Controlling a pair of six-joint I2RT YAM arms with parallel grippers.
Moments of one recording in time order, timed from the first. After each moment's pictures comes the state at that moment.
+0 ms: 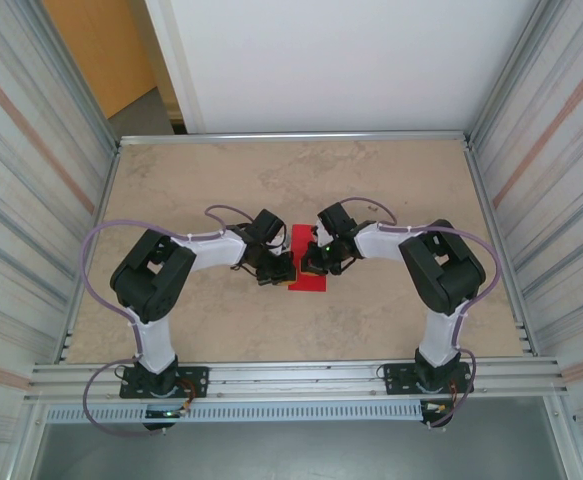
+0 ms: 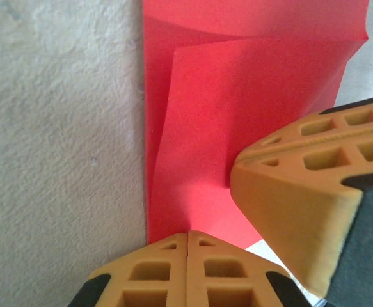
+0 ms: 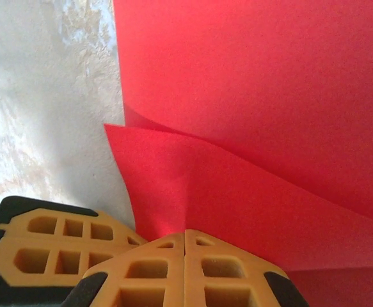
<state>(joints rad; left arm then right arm) -0.66 1.86 1.04 -0.37 0.48 -0.70 0.58 1.86 1.00 -0.27 -0.52 0.70</state>
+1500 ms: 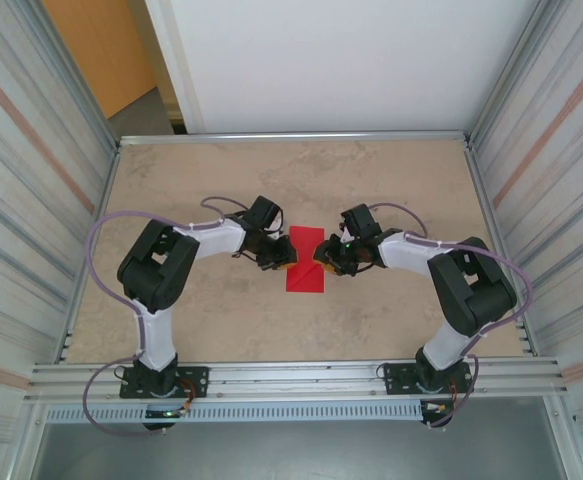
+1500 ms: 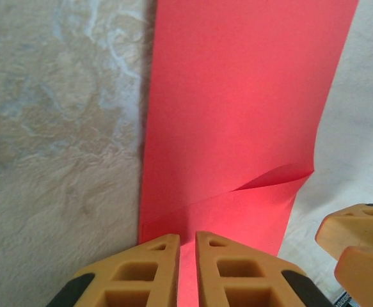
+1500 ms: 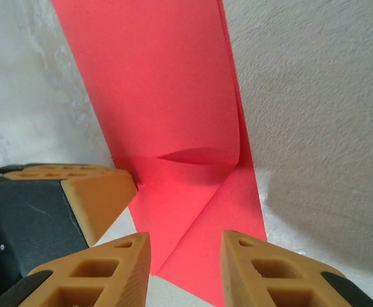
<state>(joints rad) -0.59 1.94 1.14 -0.33 0.48 -0.76 0.50 1.67 0.83 -0.17 -0.44 0.99</state>
